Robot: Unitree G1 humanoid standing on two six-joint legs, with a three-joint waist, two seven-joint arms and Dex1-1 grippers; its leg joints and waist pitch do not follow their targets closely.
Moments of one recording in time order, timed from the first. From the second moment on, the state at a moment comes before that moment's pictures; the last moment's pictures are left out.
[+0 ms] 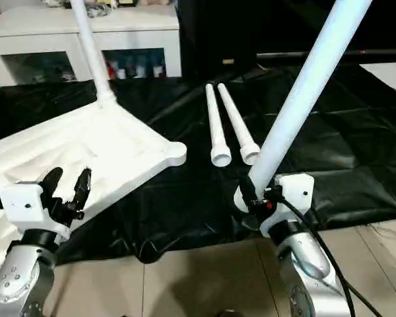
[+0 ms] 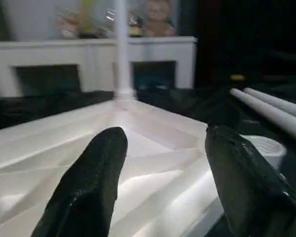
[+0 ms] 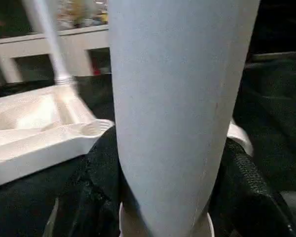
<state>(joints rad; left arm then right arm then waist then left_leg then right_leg) 0.19 0.08 0.08 -0.37 -0.10 0.12 -0.10 0.10 -0.13 -0.08 -0.35 0.26 0.30 0.28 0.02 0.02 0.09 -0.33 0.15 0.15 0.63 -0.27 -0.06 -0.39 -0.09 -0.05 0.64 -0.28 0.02</state>
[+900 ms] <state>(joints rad) 0.18 0.08 0.06 -0.36 -0.08 0.15 -0.09 0.00 -0.14 -0.04 -0.27 0.27 0.32 0.29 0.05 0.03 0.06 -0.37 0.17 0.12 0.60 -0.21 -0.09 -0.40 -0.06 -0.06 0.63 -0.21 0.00</state>
